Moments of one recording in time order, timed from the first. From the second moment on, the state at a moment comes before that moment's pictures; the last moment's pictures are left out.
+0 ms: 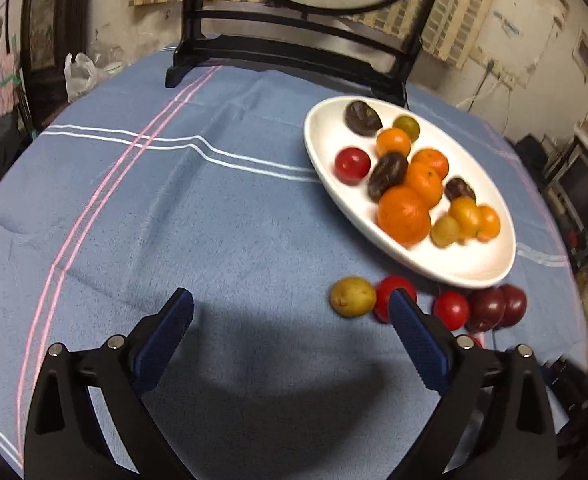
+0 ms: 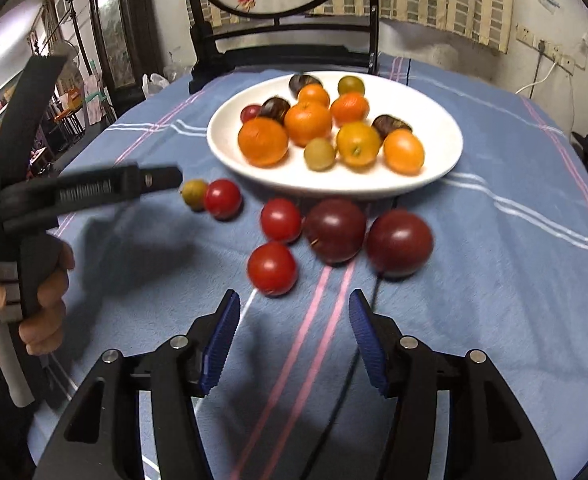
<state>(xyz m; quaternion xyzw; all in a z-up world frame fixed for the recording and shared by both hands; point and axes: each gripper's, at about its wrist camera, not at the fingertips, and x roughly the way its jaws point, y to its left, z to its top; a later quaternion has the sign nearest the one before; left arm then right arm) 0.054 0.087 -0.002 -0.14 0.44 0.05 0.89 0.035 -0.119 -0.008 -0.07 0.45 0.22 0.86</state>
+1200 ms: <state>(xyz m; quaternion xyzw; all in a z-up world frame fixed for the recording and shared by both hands) 0.056 0.056 -0.013 -0.06 0.47 0.02 0.88 0.043 -0.142 -0.014 -0.01 0.45 0.20 0.87</state>
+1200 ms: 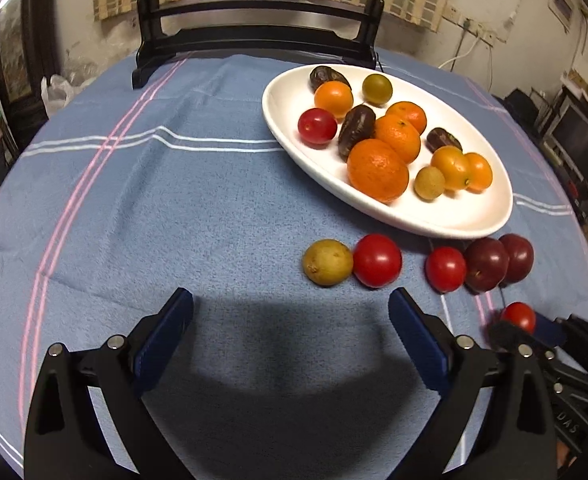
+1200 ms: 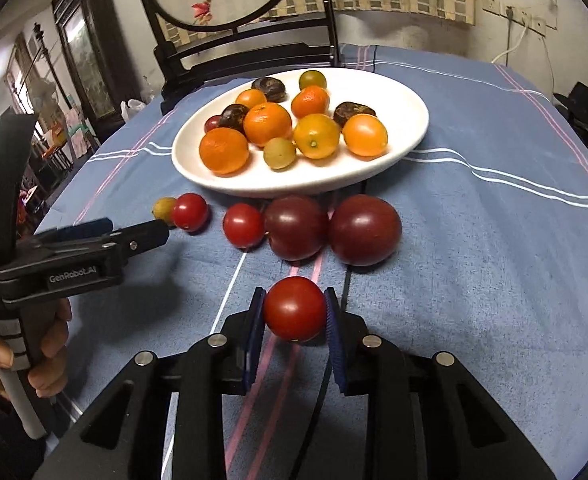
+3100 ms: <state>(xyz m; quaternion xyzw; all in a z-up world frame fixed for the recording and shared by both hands) 0.125 0.025 0.062 -0.03 0.44 -0.06 0.90 0.114 -0.142 0.058 0.00 0.39 0.20 0.90</state>
